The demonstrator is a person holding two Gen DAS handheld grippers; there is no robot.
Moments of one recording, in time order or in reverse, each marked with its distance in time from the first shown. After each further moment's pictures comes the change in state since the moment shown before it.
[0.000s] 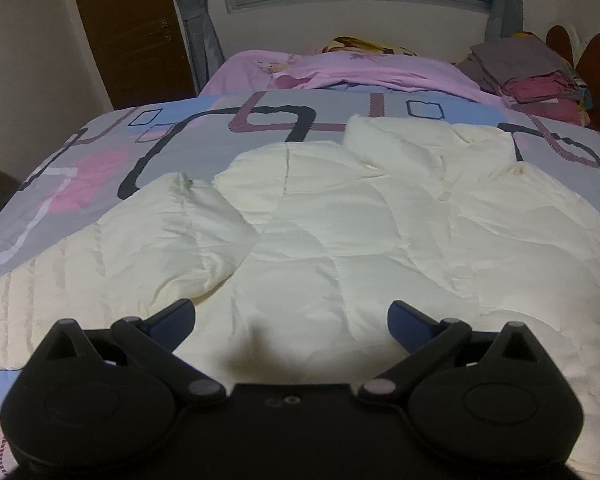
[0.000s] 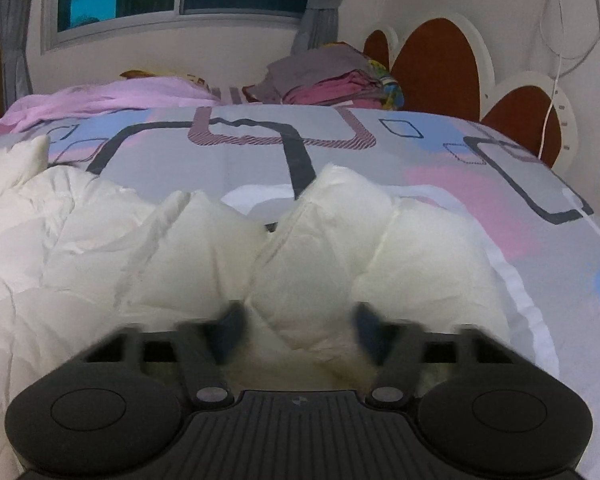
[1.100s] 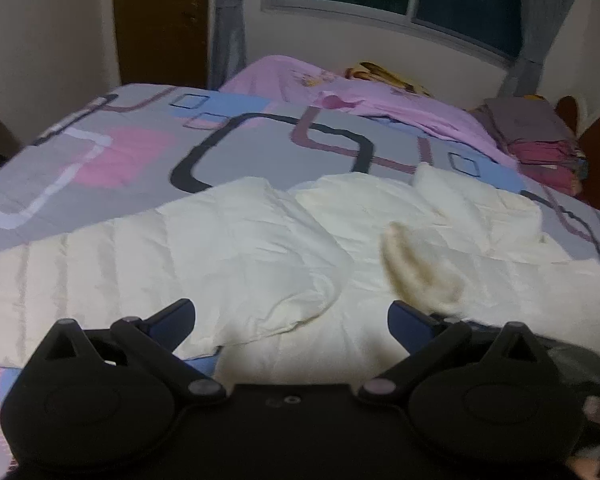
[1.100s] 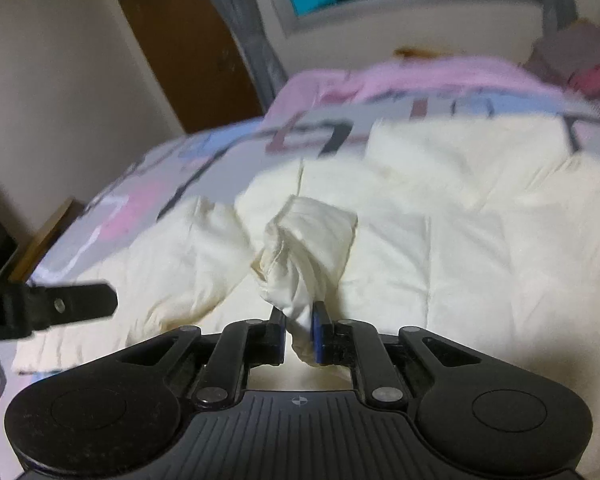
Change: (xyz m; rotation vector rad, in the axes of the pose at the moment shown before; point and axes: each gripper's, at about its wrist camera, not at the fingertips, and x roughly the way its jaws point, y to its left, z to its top) left arm 0.000 0.132 0.006 -0.184 -0.021 -0.144; right arm -0.103 0.312 -0.018 -0.098 0.137 0.751
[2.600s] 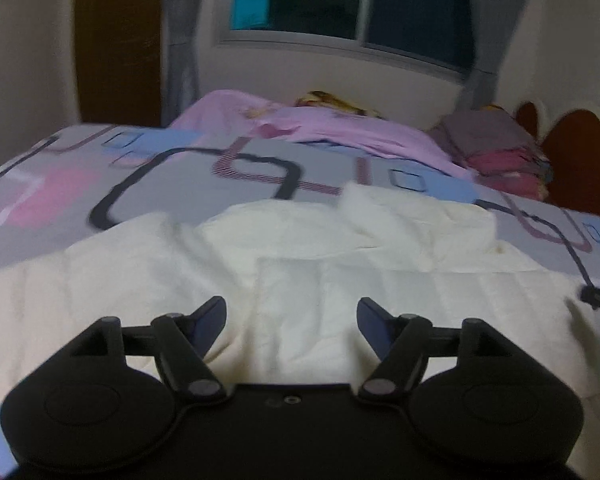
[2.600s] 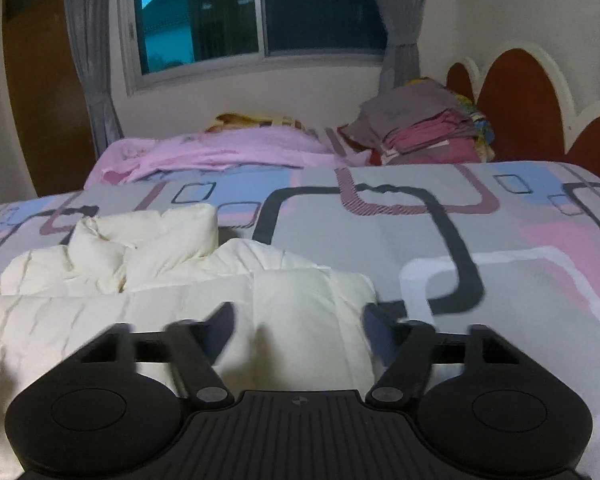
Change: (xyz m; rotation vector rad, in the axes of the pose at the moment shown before) left arm 0.033 -0.078 -0.004 0.096 -0.127 -0.083; right arm -0.112 -0.199 0.039 0.017 -0.194 -0.478
